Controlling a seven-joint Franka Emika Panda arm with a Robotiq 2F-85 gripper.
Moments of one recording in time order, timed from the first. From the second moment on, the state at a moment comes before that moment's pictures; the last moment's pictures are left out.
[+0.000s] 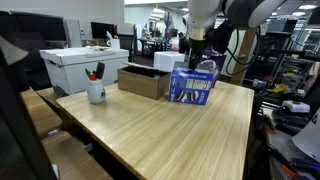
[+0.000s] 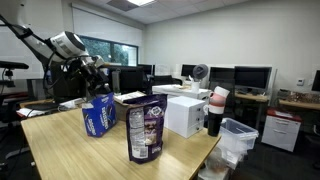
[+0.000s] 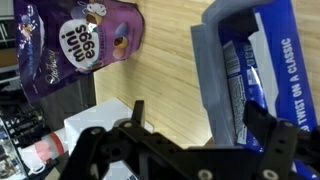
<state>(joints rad) 0.12 -0.05 0.15 -2.36 -0.82 2.07 0.71</state>
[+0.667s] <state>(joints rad) 0.12 0.01 0.14 -2.21 -0.65 1.80 0.82</state>
